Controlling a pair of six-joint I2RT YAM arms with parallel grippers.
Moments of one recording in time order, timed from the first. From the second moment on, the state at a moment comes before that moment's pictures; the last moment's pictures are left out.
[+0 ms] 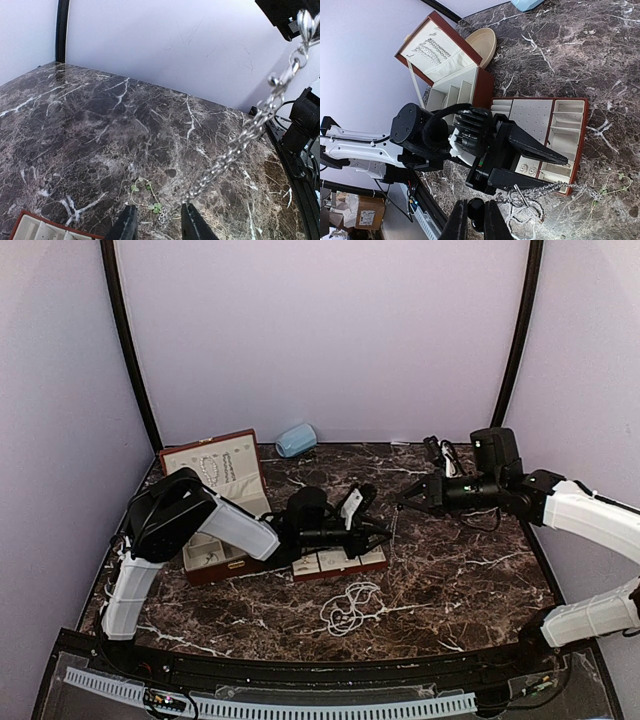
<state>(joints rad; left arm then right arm) -0.92 2.28 1.31 0.80 0.47 -0.13 0.54 1.17 0.87 -0.25 -0.53 0.61</state>
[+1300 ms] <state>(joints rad) -0.93 2.28 1.22 0.87 0.46 -0.16 0.54 1.17 0.87 -0.25 -0.52 0.62</state>
